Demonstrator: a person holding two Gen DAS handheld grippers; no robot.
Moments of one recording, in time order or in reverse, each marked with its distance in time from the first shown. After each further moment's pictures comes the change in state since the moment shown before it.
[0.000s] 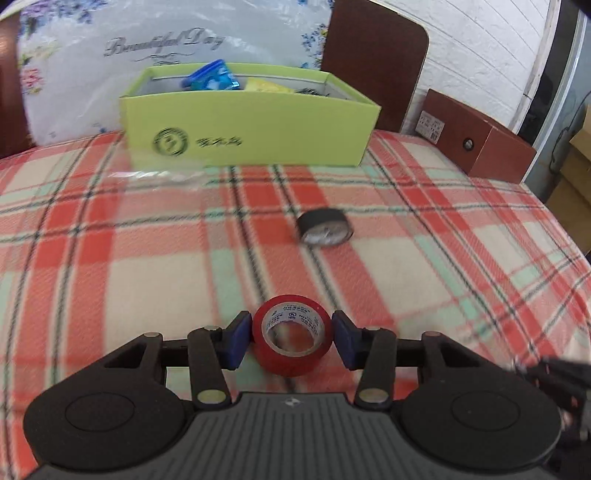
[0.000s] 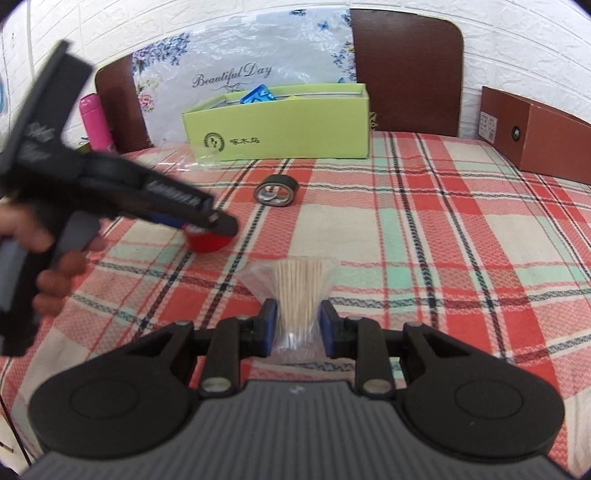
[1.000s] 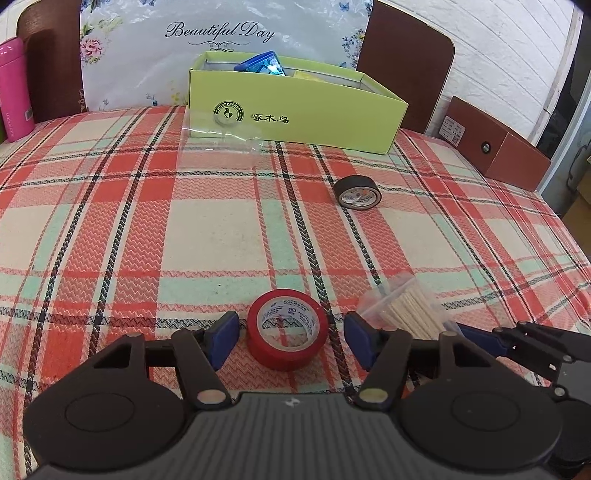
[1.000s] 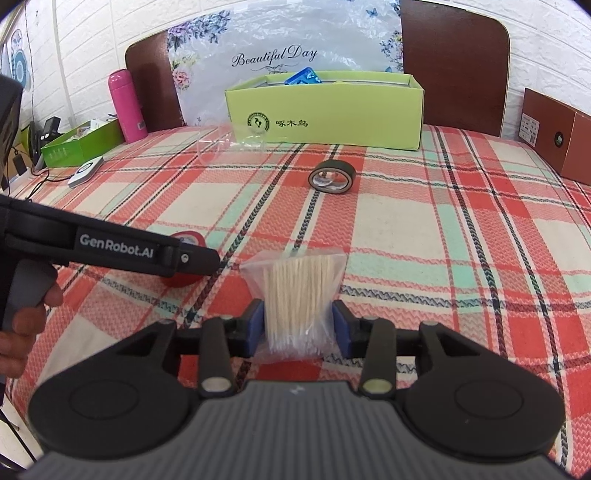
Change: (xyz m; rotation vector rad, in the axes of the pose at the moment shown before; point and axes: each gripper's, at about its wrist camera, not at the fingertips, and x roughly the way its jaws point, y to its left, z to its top) left arm -0.025 0.012 -0.035 -0.076 -0.014 0.050; right arm 0.014 0.030 -0.001 -0.050 0.037 0.045
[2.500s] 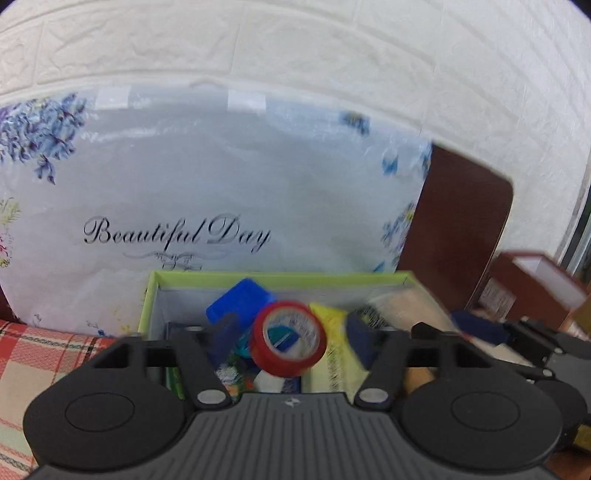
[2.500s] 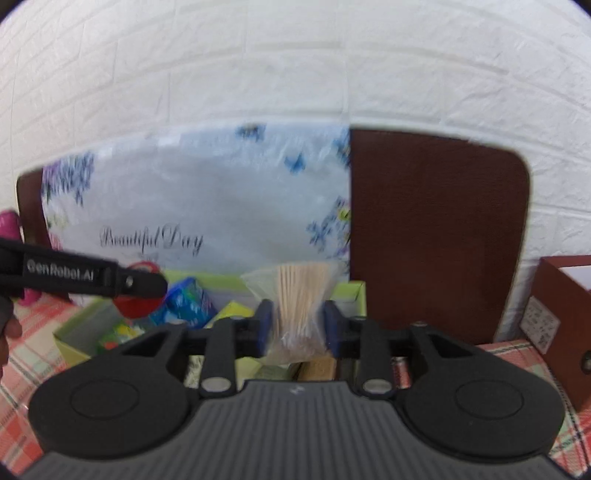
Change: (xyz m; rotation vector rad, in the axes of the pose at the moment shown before) left arm 0.106 0.015 0.248 0.062 -0.274 0.001; right arm 0.154 -0.097 0.234 -0.018 -0.323 -0.153
